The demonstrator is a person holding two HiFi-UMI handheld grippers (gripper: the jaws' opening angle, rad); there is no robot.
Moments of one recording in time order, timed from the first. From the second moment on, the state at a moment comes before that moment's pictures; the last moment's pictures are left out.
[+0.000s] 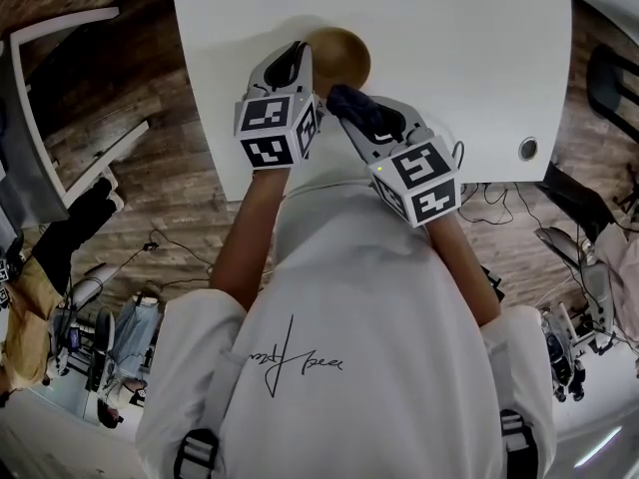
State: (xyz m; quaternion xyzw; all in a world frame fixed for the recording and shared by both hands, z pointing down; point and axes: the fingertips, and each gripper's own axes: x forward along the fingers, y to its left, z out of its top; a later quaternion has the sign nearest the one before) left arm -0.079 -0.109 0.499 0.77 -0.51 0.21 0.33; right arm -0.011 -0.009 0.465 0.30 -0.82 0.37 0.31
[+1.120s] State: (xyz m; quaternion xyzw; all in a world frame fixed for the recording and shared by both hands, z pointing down) left arm -0.060 -0.101 0.491 0.78 -0.49 0.22 0.33; right arm 0.032 -0.017 0.459 0.32 -0.82 0.36 0.31
